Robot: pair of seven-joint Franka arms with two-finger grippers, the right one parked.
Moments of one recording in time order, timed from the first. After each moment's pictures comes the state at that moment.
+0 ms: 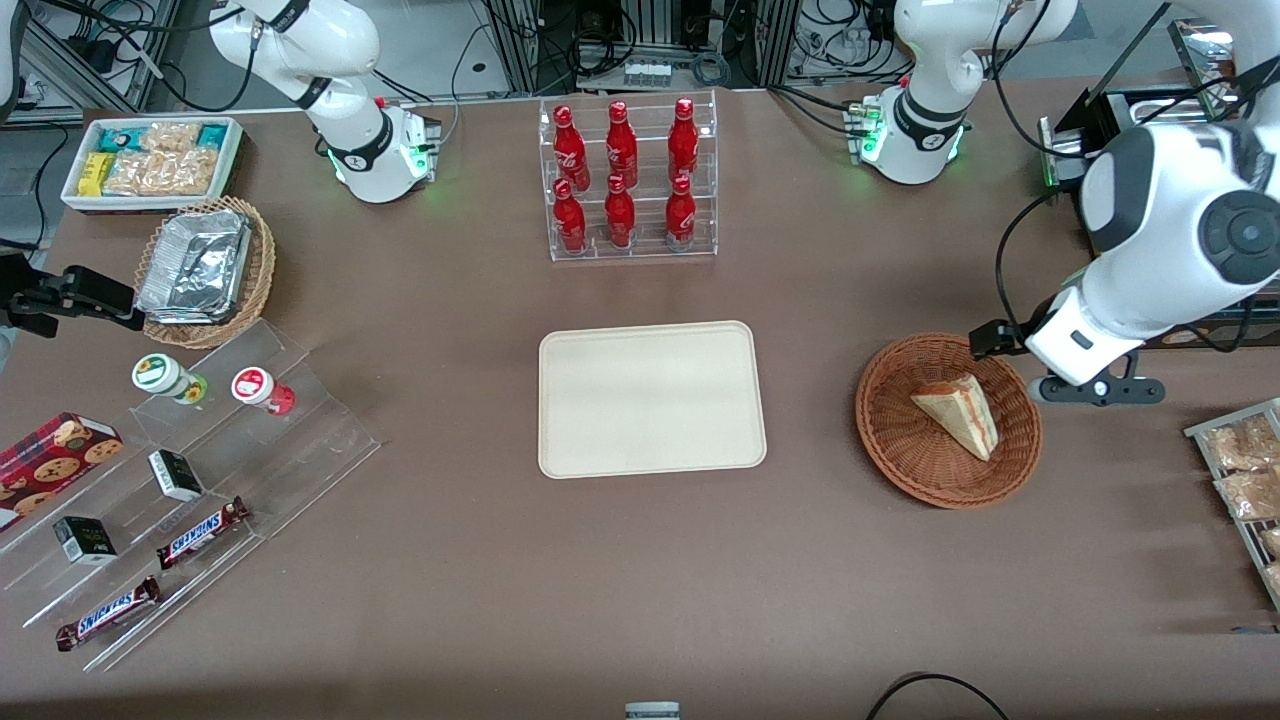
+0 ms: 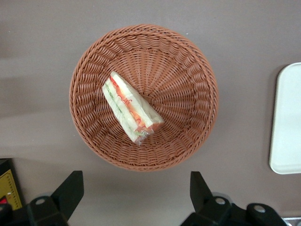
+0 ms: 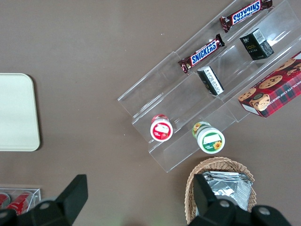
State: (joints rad) arm -0.03 0.09 -0.05 -1.94 0.01 1.91 -0.05
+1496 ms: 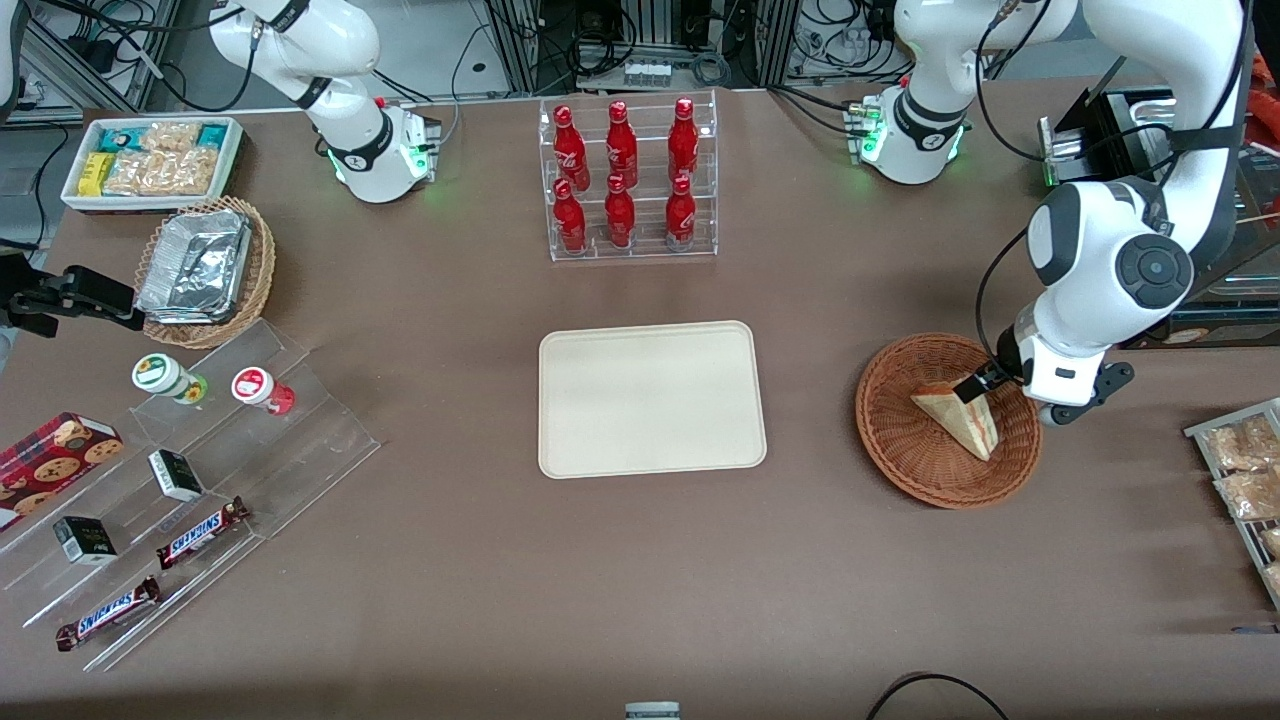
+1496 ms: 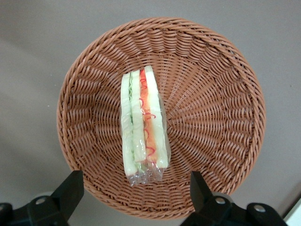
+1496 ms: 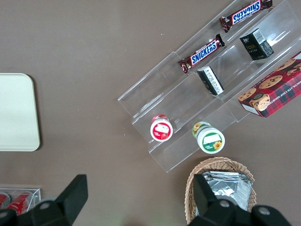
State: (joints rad) arm -0.03 0.12 -0.03 -2.19 0.01 2.28 -0.63
